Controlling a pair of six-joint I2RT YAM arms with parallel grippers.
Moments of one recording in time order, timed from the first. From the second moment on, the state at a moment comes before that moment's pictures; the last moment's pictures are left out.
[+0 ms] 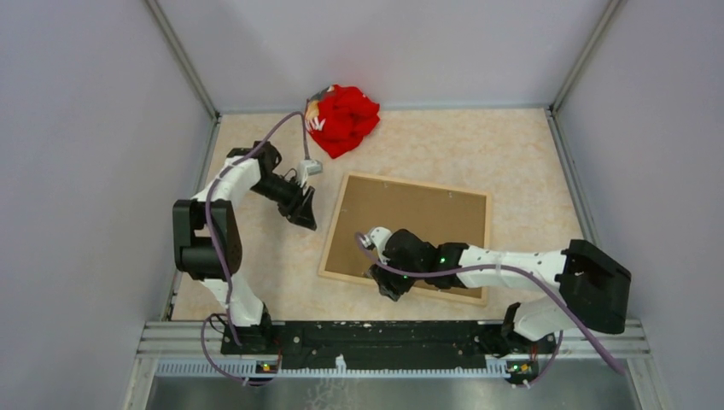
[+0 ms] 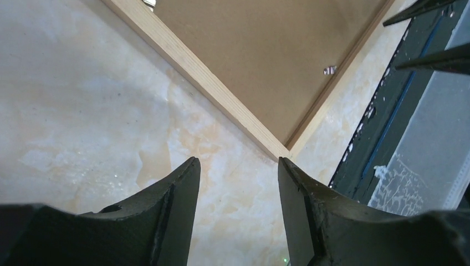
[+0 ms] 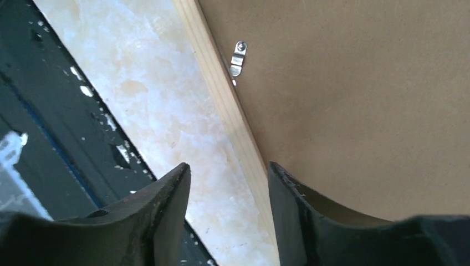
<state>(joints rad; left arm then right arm) -0.04 1.78 1.31 -1.08 0.80 0.76 1.13 1.37 0.73 -0.25 -0.05 0.22</state>
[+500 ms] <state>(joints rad) -0.04 1.61 1.24 -1.17 0.76 0.90 1.18 1.50 0.74 -0.17 0.09 0.12</state>
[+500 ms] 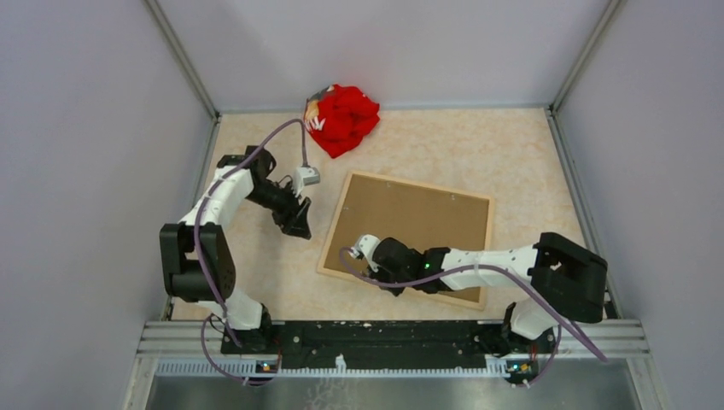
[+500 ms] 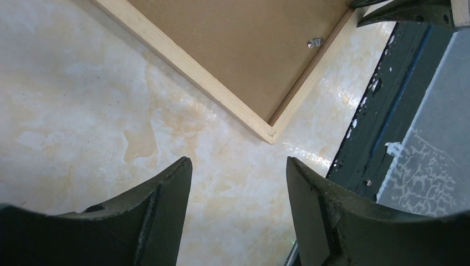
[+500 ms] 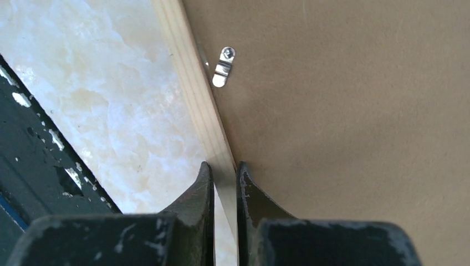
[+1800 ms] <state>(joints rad) -0.12 0.75 0.64 -0.63 0.76 1.89 1.10 1.60 1.48 -0.67 -0.11 0.14</state>
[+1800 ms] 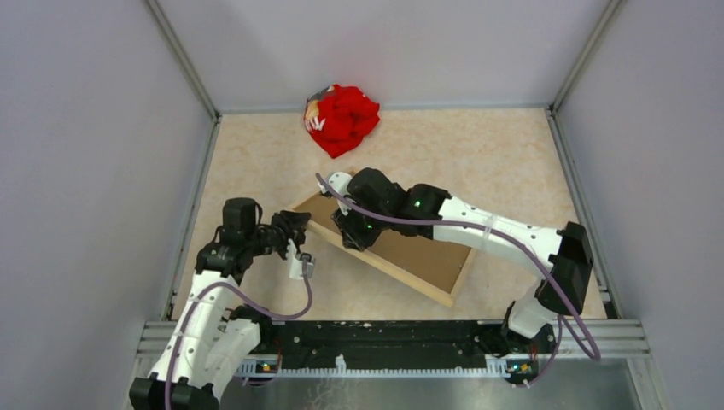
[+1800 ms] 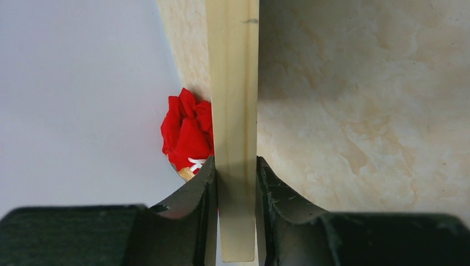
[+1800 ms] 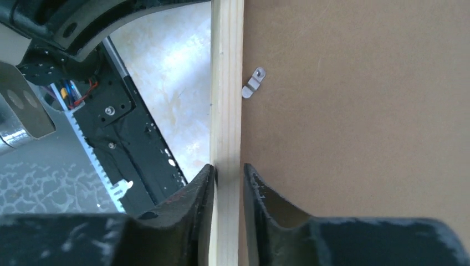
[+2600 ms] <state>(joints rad) -0.15 0.90 0.92 -0.79 0.72 1.71 1.28 1.52 1.48 -0.91 0.41 -0.14</state>
